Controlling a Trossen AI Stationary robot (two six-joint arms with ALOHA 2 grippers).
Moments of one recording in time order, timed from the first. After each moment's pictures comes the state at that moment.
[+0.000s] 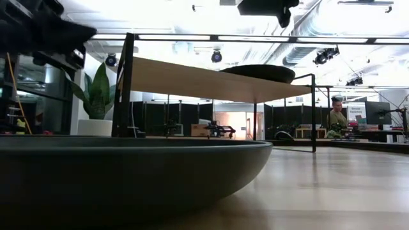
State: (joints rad) left arm -0.04 0.01 0.06 0.03 0.00 -0.12; right arm 0.16 1.20 0.90 -0.02 0.41 0.17
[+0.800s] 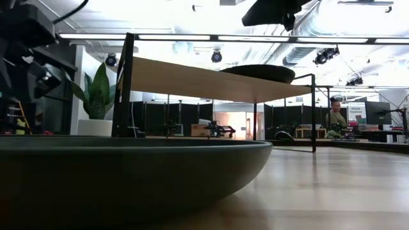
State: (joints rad) left arm -0.53 0.58 0.30 -0.48 -0.11 -0.50; right arm 0.16 1.20 0.90 -0.09 0.49 0.18
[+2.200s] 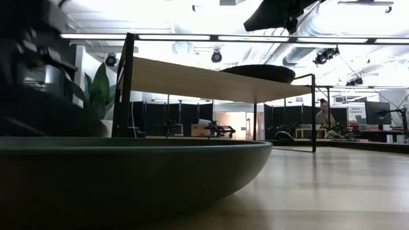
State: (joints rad) left arm -0.64 1.18 0.73 -0.90 -0.21 -0.68; right arm 0.16 1.20 0.90 -0.14 0.51 0.21
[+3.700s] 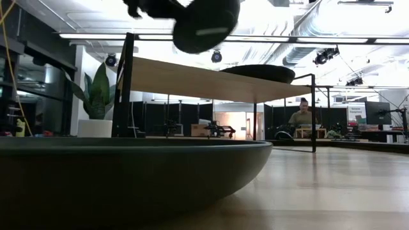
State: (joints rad) left arm 0.19 1.23 1.05 -0.20 0.14 0.77; right arm 0.17 0.91 0.90 -0.03 0.58 0.13
